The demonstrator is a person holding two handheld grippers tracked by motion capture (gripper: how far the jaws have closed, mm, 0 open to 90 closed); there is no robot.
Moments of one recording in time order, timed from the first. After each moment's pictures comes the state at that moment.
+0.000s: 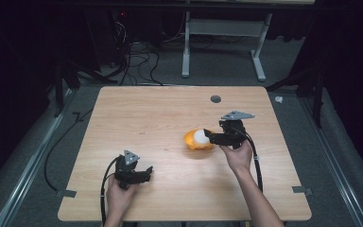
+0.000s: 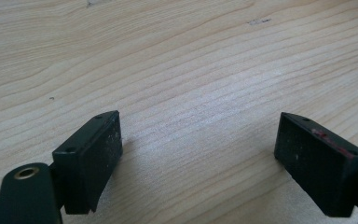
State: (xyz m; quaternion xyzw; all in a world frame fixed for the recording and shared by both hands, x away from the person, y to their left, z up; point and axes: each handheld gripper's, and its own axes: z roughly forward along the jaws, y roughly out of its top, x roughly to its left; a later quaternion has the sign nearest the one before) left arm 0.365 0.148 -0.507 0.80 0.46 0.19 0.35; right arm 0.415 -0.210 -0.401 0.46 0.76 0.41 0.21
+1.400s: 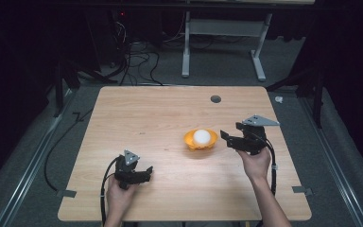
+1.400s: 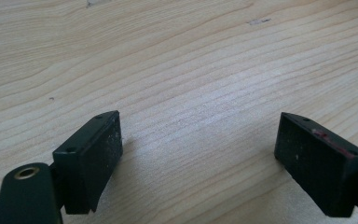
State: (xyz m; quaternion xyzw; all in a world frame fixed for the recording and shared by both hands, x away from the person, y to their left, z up) left arm 0.365 0.148 -0.507 0.80 0.46 0.19 0.35; right arm 0.381 -0.252 -0.385 0.48 0.73 0.43 0.23
